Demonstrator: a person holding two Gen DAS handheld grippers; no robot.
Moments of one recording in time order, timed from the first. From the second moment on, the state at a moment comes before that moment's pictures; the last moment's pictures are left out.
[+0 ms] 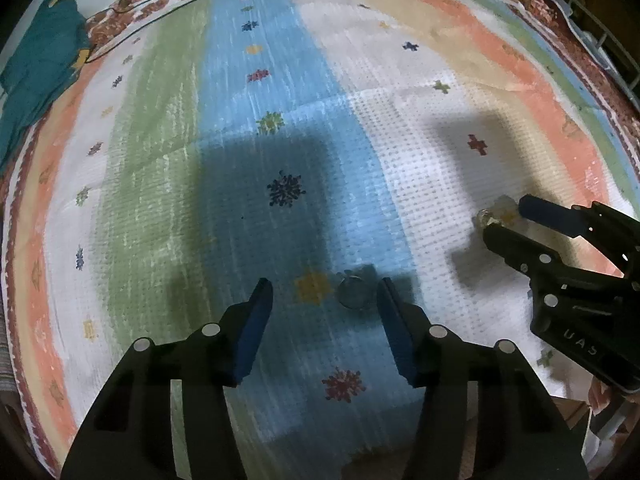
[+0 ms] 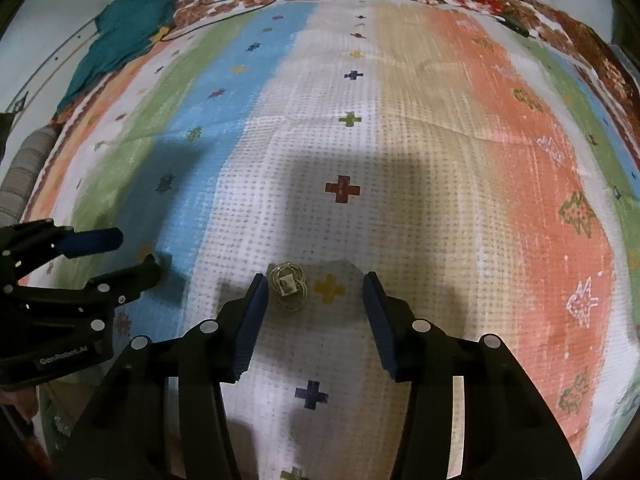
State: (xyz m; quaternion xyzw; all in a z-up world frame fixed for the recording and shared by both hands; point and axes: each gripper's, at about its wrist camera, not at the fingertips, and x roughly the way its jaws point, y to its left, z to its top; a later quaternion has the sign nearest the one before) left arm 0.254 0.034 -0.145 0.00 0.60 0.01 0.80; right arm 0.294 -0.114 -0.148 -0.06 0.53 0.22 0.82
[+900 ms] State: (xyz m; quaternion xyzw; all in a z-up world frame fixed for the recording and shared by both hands) left arm 0.238 0.033 -0.124 0.00 0.57 0.00 0.82; right arm 0.280 -0.121 -0.120 -0.05 0.50 0.23 0.83
